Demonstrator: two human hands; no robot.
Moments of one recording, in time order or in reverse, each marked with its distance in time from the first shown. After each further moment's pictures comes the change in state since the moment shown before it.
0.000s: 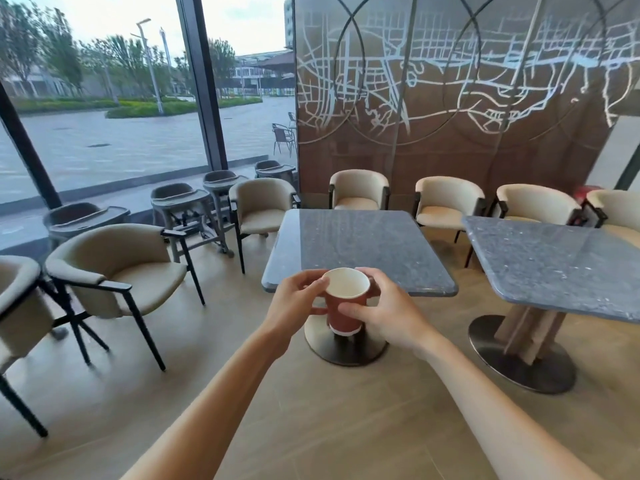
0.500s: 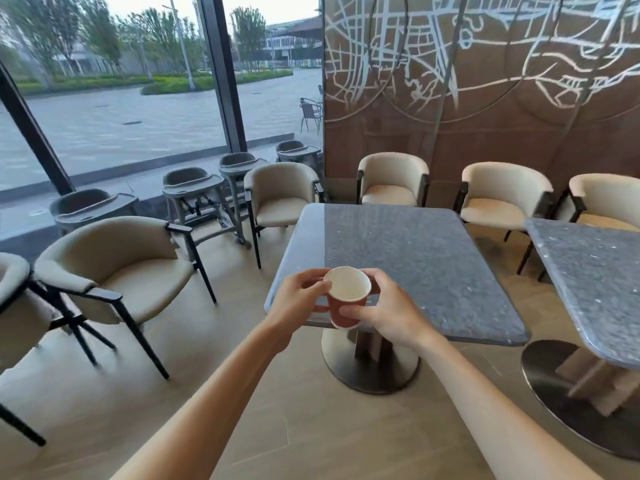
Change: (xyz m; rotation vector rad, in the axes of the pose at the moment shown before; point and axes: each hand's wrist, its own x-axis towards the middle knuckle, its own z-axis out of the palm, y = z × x) left_hand 0.293 -0.075 -0.017 0.096 0.095 -0.107; right_hand 0.303 0.122 0.016 -0.012 -0.098 0.013
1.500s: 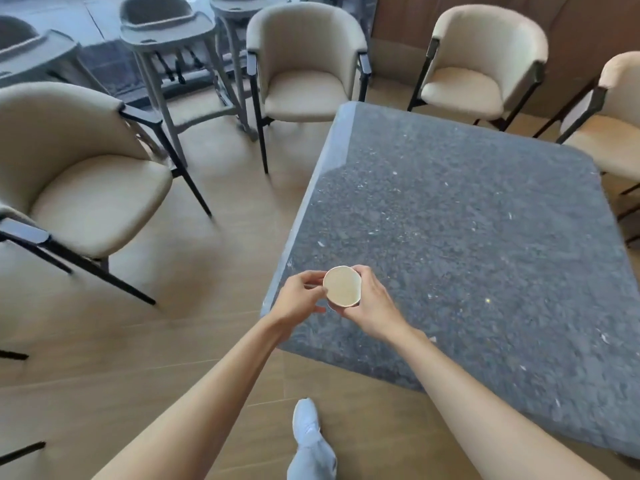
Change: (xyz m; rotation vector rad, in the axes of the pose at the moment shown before) left_hand 0.389 -0.245 -0.065 -0.033 0.004 -0.493; right_hand 0.395 0.237 0.183 -0.302 -0.324 0.257
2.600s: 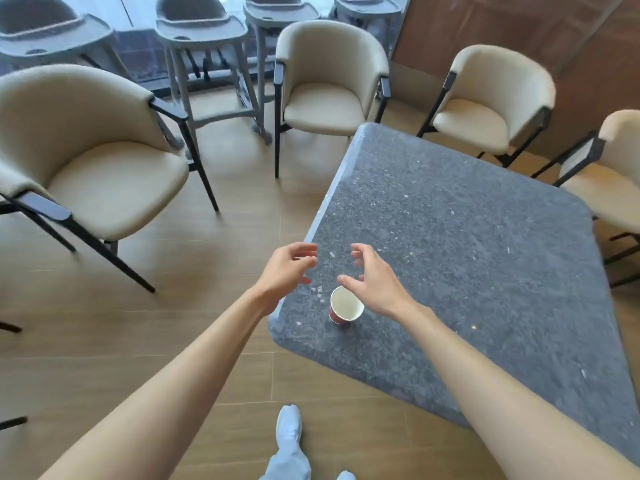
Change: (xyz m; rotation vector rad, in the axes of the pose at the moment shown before) left_hand -0.015 0.055 -0.065 -0.069 0.094 0.082; right_hand 0.013 -0.078 -0.044 -0.077 -0.052 -0.086
